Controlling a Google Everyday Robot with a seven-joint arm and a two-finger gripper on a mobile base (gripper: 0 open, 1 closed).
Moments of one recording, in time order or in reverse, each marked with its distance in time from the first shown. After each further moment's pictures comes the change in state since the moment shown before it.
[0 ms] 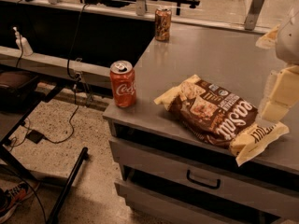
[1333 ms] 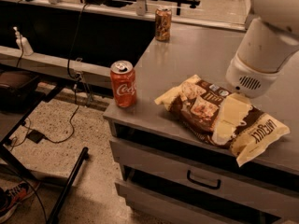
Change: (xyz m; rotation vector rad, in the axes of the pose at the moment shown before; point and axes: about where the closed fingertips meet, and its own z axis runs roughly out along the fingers) arm -0.013 0.017 0.107 -0.201 0.120 0.204
